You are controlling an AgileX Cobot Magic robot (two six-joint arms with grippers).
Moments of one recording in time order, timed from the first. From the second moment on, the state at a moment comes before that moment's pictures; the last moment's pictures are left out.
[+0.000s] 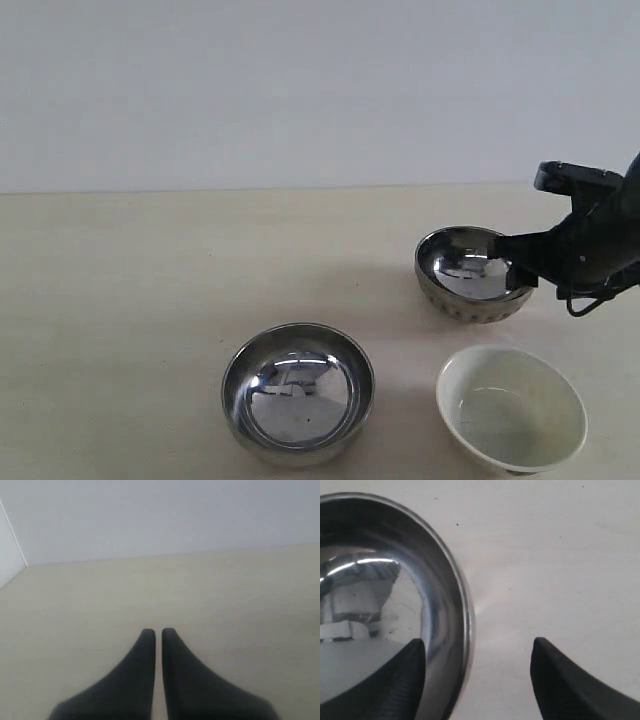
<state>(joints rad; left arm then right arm) 0.07 0.00 0.00 -0.01 0.28 0.09 0.09 1.89 -1.04 0.33 0.27 -0.09</state>
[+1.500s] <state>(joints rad) 0.07 0.00 0.00 -0.01 0.28 0.09 0.34 1.65 -1.06 0.35 0.41 -0.13</state>
